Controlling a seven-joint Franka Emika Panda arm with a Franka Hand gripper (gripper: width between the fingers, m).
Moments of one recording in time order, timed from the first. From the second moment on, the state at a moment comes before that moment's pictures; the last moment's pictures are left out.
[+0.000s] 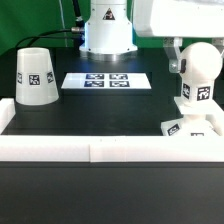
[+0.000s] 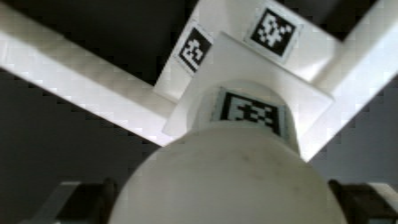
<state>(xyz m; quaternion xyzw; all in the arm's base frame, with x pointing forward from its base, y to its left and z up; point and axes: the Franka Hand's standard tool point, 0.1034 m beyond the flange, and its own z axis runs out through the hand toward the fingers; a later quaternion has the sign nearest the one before) 0.613 0.095 0.114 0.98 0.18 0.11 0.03</state>
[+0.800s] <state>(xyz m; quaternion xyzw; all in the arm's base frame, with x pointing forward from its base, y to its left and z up) 0.609 0.099 0.109 0.98 -0.14 0.11 -0.01</state>
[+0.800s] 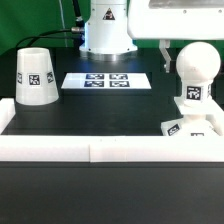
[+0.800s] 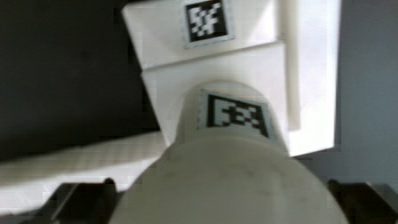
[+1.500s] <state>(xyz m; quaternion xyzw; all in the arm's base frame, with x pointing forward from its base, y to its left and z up) 0.604 0.102 0.106 0.96 -0.25 0.08 -0.03</state>
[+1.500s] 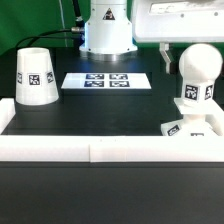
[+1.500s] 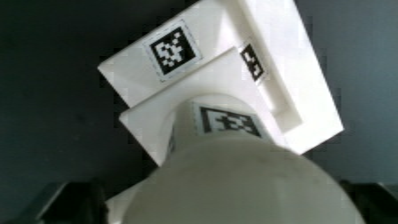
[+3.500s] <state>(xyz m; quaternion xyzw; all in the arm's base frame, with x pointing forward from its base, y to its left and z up) 0.621 0.101 0.119 0.83 0.56 0.05 0.06</state>
